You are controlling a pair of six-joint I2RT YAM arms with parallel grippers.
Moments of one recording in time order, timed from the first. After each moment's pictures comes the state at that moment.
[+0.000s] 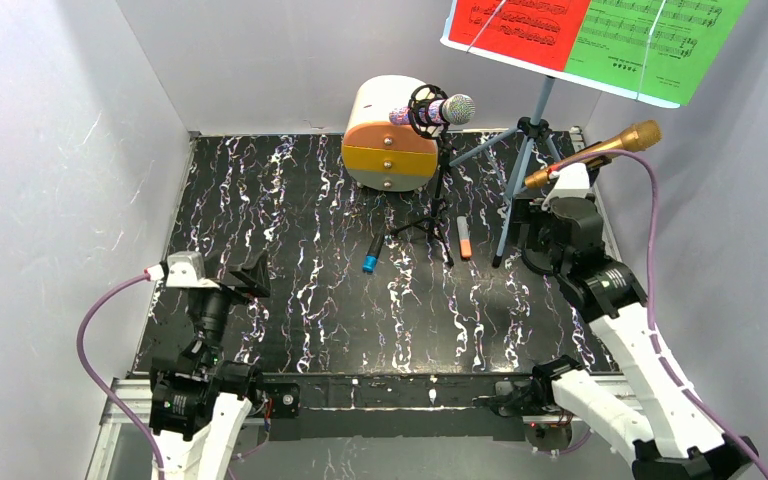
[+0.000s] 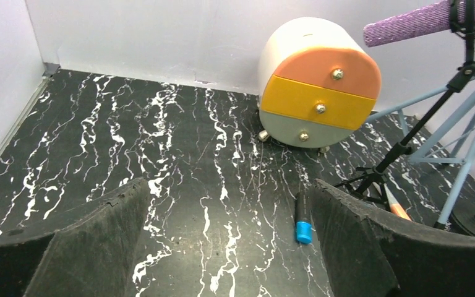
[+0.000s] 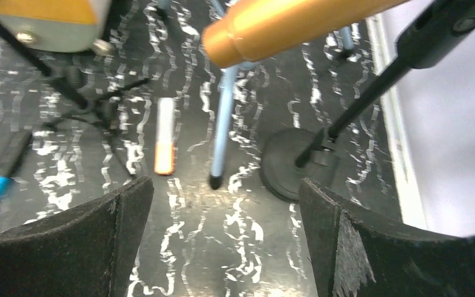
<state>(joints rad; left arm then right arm) -0.16 0.11 0.60 -0.40 -0.06 -0.22 0.39 0.79 0.95 -0.57 0.32 0.15</state>
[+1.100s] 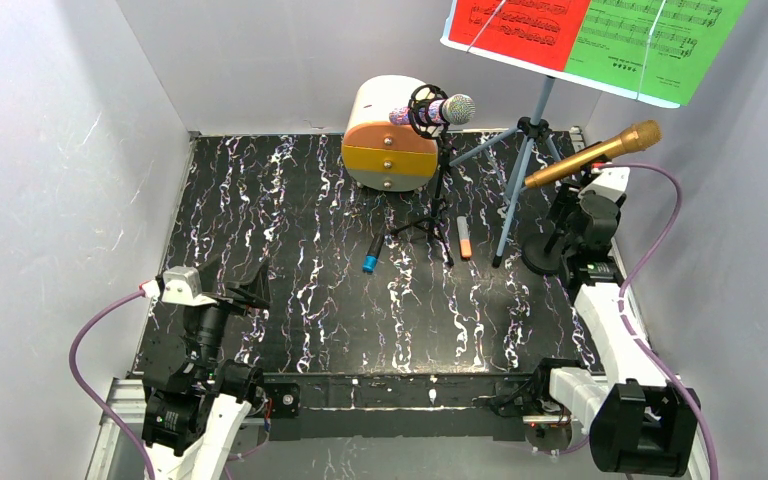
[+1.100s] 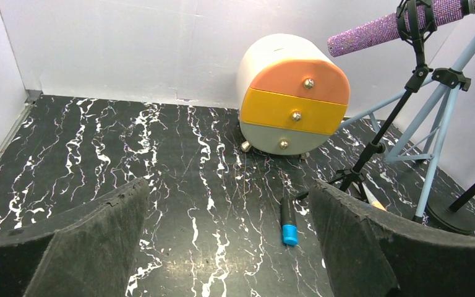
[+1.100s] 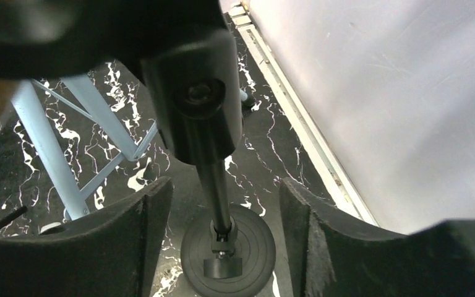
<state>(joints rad) -0.26 0.01 0.60 -0.41 -0.08 -0.19 0.00 0.97 0.67 0.09 0.32 0.07</state>
